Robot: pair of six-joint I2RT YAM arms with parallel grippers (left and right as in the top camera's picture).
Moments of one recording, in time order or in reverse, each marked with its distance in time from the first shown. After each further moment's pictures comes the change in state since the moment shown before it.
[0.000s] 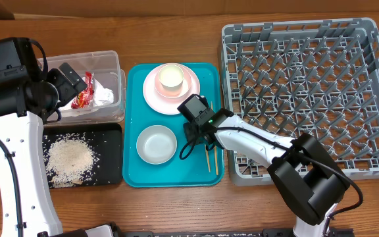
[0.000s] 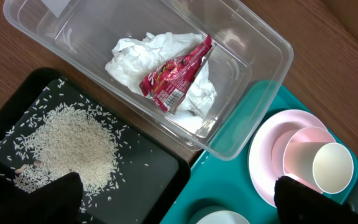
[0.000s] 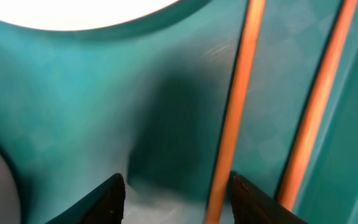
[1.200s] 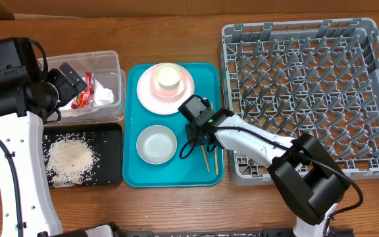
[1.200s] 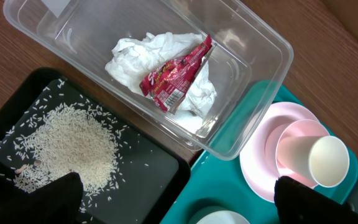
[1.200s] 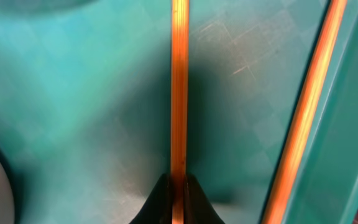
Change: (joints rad) left arm 0.000 0.000 0.000 0.000 0.000 0.000; right arm -0.001 0.000 0.006 -0.042 -0.004 0.045
